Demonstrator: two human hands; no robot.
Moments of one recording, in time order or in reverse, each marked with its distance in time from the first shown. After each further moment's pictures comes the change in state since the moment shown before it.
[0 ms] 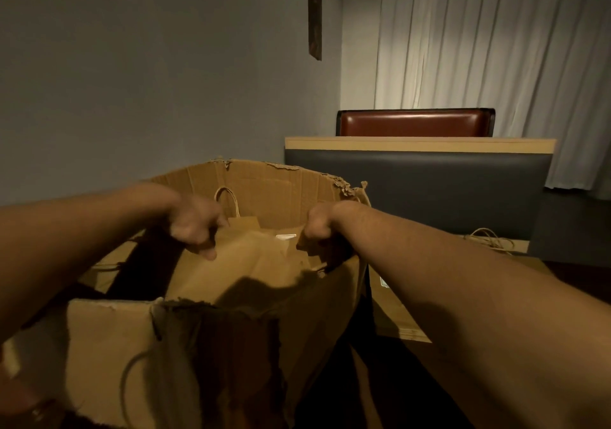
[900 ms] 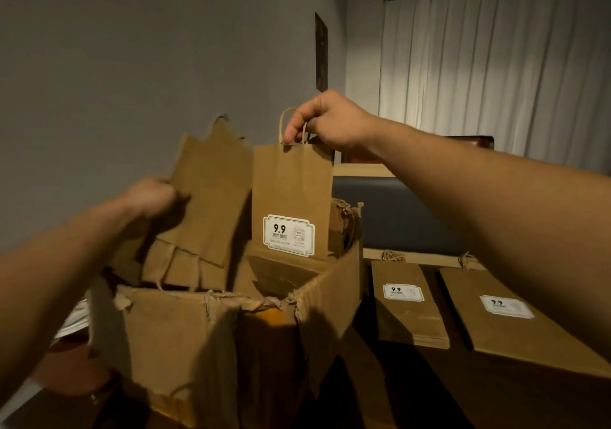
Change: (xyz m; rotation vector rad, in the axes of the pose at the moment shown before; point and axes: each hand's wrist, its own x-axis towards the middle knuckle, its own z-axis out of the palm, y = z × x) left_hand -0.093 -0.046 0.007 -1.212 0.774 -0.317; right_hand -0.134 -0.059 -0.098 0.312 0.570 -0.771
